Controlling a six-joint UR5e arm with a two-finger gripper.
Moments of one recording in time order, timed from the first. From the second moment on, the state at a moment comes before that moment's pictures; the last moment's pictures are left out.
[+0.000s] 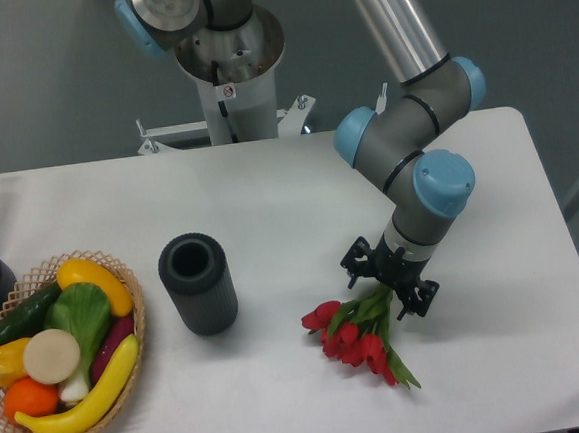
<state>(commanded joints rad) 2.65 -2.13 -1.67 -0.92 1.31 1.32</state>
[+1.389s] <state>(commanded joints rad) 2.66 -2.07 -1.67 -0.88 1.31 1.32</state>
